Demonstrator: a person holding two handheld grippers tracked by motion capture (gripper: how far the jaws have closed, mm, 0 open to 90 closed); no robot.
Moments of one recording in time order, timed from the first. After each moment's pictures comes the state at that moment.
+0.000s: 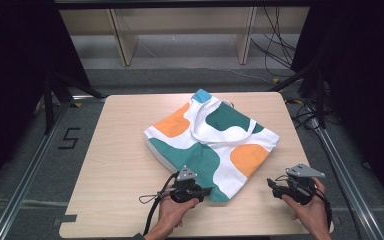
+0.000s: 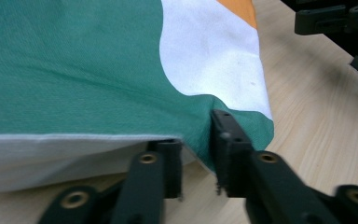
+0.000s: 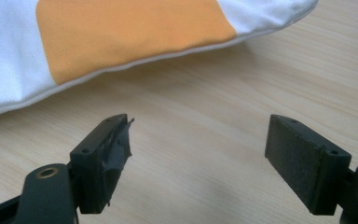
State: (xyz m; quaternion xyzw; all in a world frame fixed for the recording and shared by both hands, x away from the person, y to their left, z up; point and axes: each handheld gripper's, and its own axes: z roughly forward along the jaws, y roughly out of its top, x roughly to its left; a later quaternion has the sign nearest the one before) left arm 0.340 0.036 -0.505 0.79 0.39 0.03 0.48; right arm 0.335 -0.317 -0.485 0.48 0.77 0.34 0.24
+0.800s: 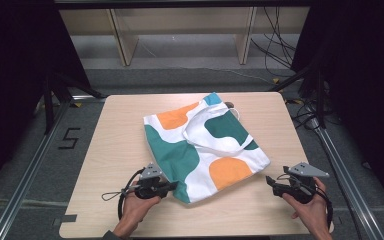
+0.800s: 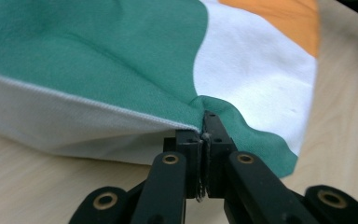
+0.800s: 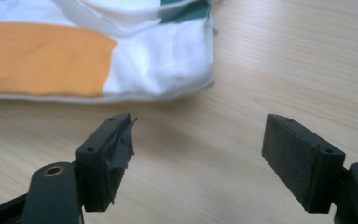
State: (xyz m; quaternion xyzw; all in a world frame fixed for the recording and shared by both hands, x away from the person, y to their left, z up) left arm 0.348 0.137 -0.501 0.79 0.39 0.08 0.46; right arm 0.334 -0.316 -0.480 0.48 0.75 0.39 0.23
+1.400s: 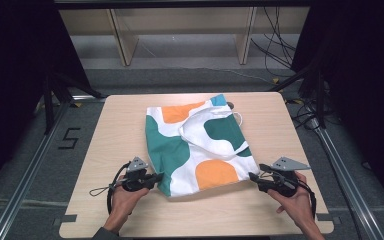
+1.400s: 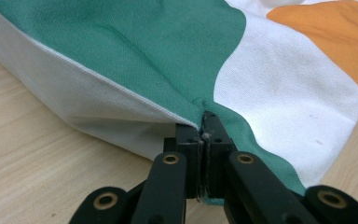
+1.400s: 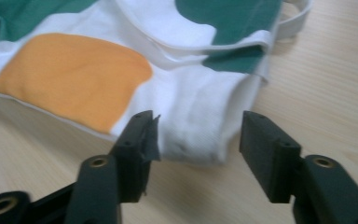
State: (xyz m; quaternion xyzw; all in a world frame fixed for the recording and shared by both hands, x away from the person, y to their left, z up) left arm 0.365 0.169 -0.500 0.79 0.41 0.10 0.43; right arm 0.349 -0.274 -0.474 0.42 0.78 0.43 0.17
